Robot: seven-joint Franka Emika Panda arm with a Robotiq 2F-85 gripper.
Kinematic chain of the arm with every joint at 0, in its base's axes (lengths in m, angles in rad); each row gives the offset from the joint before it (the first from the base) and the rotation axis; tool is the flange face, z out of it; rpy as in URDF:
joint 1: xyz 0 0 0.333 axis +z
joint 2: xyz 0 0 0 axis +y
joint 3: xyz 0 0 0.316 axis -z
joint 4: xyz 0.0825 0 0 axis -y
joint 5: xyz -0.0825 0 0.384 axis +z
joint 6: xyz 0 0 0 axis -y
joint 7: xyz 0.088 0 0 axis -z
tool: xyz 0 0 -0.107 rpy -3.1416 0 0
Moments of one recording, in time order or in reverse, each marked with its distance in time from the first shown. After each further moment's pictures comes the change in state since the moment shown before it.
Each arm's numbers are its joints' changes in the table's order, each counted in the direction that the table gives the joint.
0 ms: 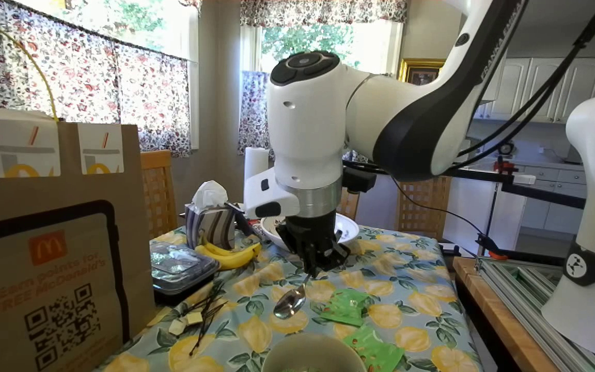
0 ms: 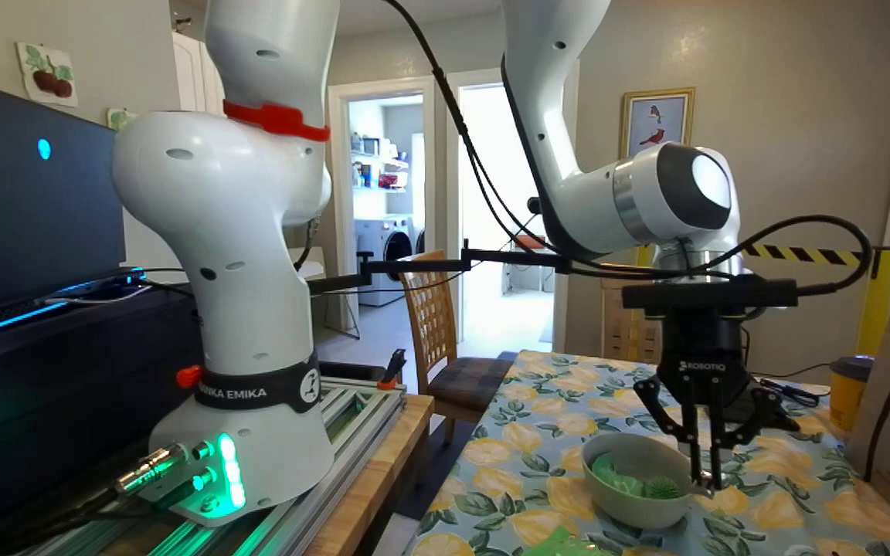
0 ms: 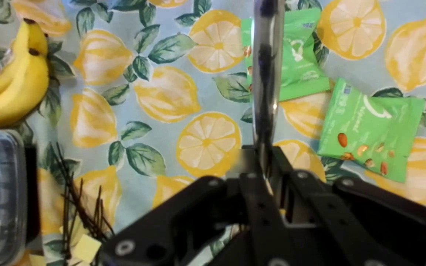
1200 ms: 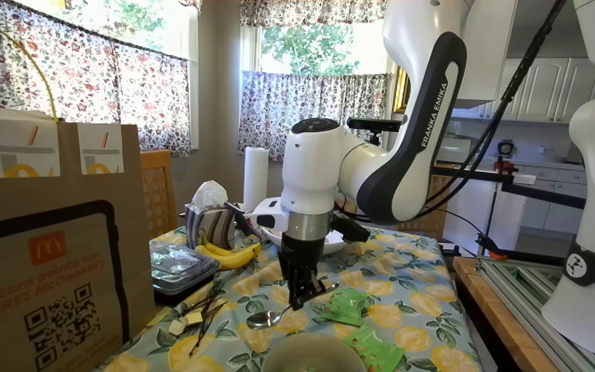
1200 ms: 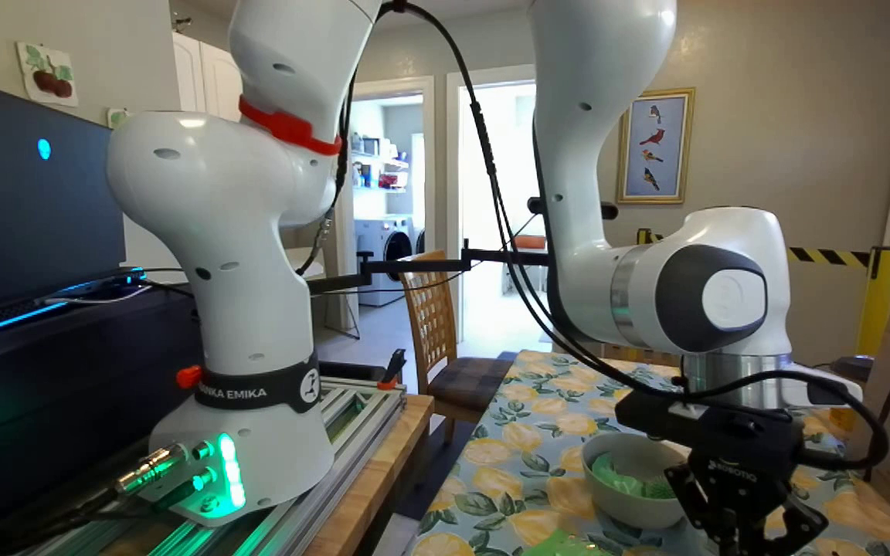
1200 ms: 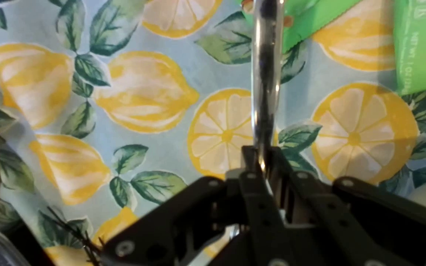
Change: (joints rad) arm -0.070 0.209 0.144 -0.004 0.094 0.495 0.201
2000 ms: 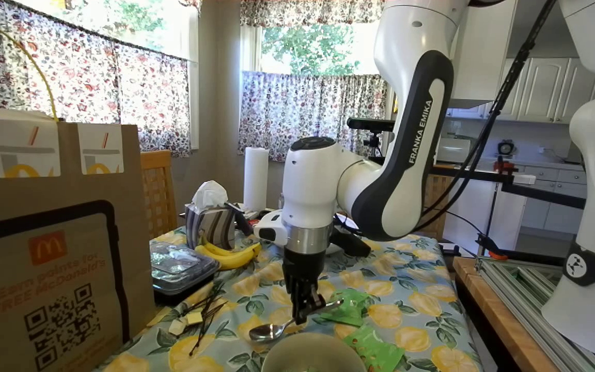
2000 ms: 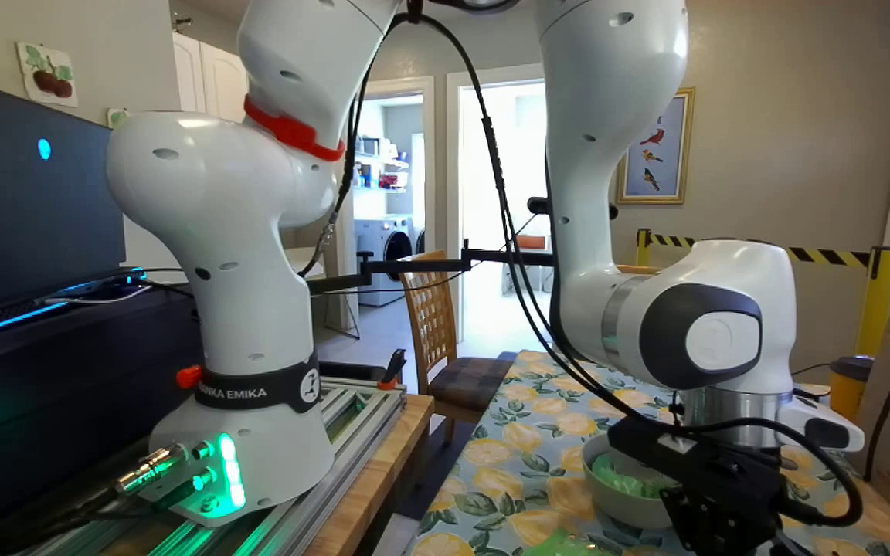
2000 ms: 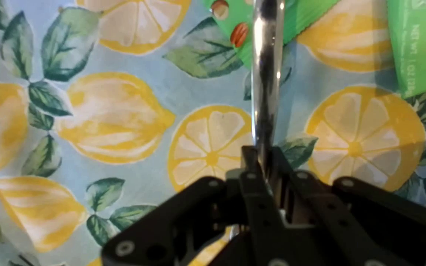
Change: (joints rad) arm -0.006 0.075 0.002 0.015 0.119 0.044 -0.027
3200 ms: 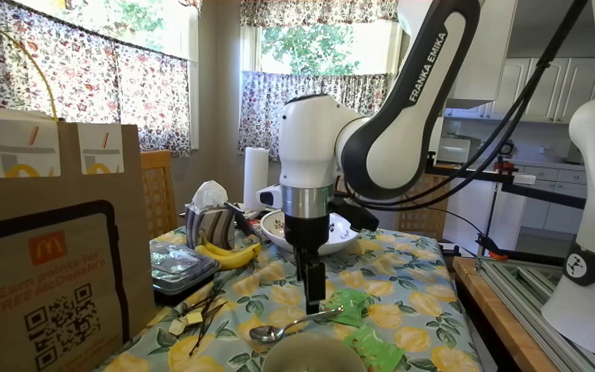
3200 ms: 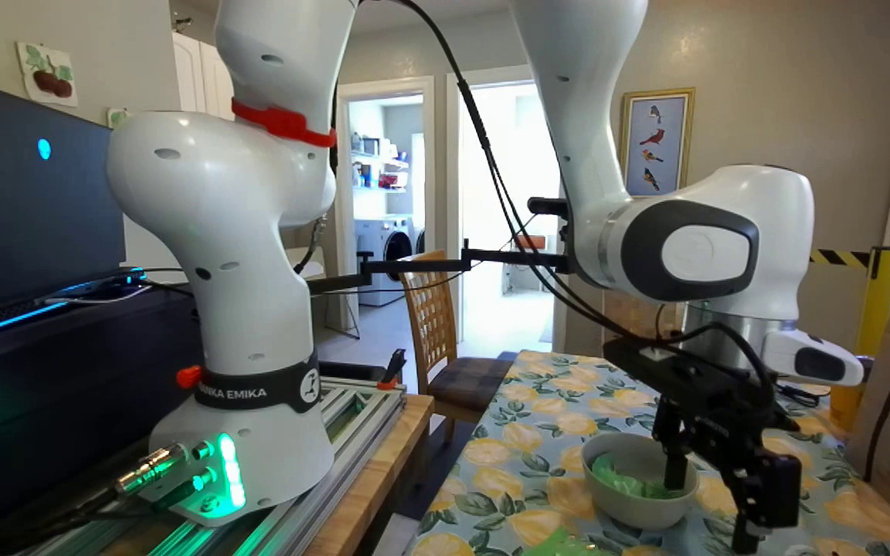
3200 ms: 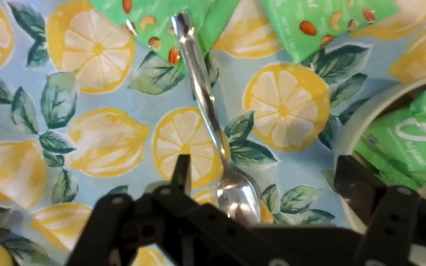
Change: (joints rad) arm 0.009 -0.195 -0.067 -0.057 0.314 -0.206 0.047
